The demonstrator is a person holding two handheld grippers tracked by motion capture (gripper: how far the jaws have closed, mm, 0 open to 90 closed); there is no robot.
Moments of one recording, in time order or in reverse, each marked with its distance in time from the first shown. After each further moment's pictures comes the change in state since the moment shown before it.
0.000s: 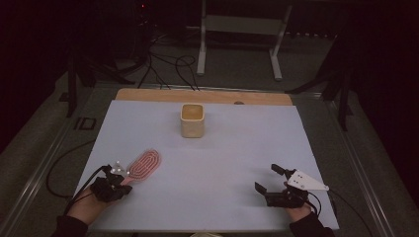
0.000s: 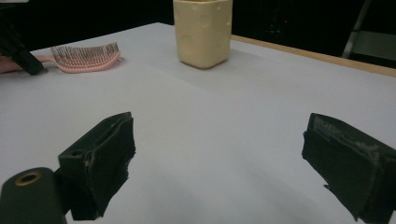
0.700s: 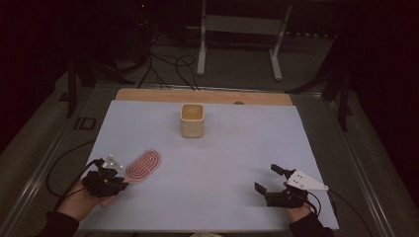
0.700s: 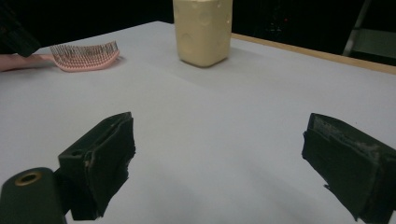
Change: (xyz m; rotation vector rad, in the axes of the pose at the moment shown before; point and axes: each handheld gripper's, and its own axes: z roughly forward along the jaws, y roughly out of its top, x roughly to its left) left arm 0.006 0.010 -0.026 -0.033 0.039 0.012; right arm 0.000 0.000 0.001 0.001 0.002 -0.002
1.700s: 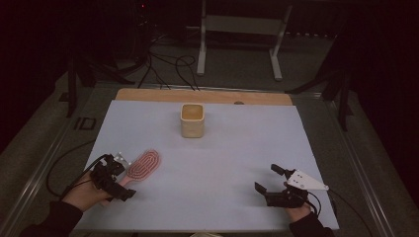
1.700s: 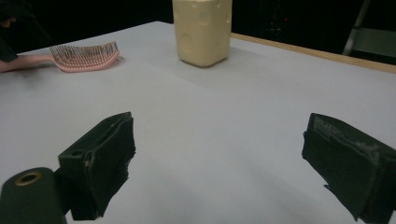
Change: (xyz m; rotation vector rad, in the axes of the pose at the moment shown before) left arm 0.007 0.020 0.014 0.155 -0.054 0.053; right arm -0.001 0.000 0.000 -0.001 0.000 0.008
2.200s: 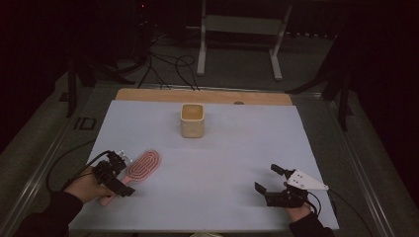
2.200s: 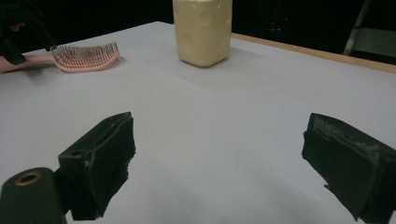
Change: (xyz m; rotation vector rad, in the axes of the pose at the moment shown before) left arm 0.012 0.009 0.006 0.082 -0.078 0.007; right arm 0.000 0.000 0.000 0.002 -0.001 -0.003
